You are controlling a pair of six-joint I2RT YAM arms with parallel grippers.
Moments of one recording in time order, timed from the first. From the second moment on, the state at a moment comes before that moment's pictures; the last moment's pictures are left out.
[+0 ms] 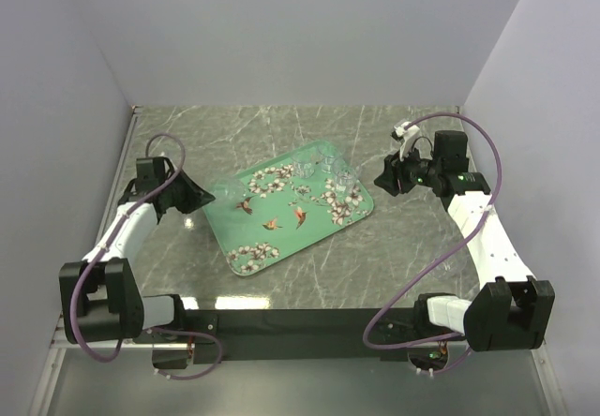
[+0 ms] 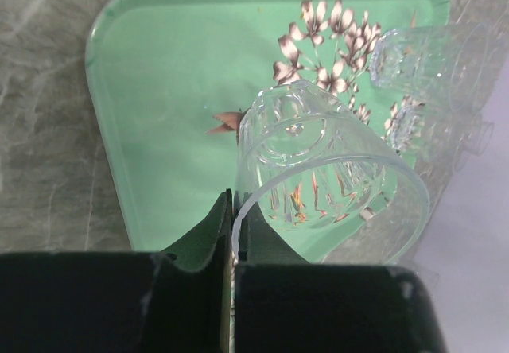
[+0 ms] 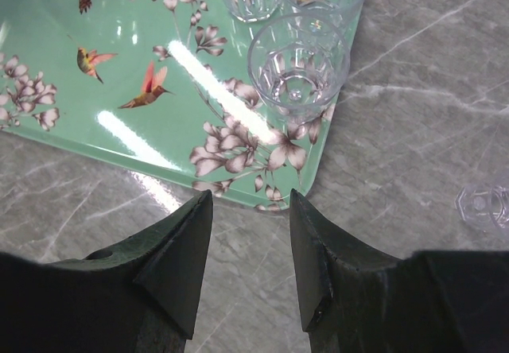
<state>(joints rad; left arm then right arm) 0.09 1.26 0.76 -0.32 0.42 -0.69 0.02 1.20 1.01 -0.51 -0.67 -0.38</state>
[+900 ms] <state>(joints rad) -0.07 1.31 0.79 -0.43 0.20 -0.65 0.02 1.20 1.01 -0.52 -0.68 -0.38</state>
